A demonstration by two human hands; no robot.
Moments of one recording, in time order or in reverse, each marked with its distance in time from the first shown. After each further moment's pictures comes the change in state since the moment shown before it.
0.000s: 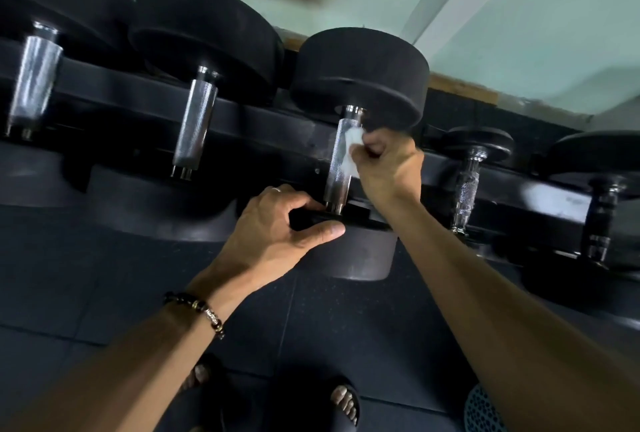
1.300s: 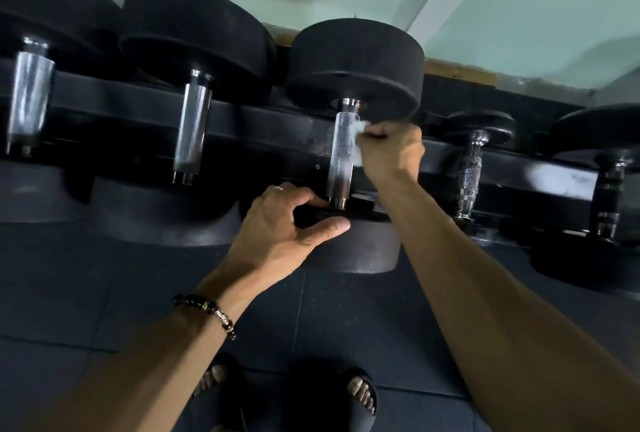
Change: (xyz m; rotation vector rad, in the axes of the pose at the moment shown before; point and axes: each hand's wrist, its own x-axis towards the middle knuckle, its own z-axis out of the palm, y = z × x) left_hand 0.000 0.001 -0.002 0.045 -0.008 0.010; right_hand 0.008 -0.016 0.005 0.070 0.082 0.312
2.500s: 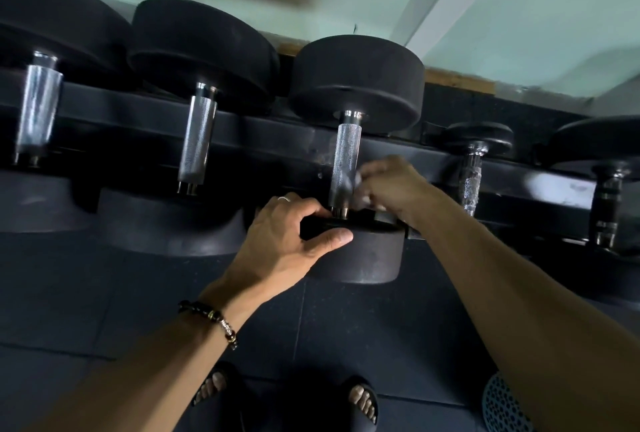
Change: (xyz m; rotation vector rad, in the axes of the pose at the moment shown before) left_hand 0.002 0.000 -0.002 0.063 -0.068 -0.006; right_hand 0.012 0.023 -0.016 -0.115 -0.558 0.069
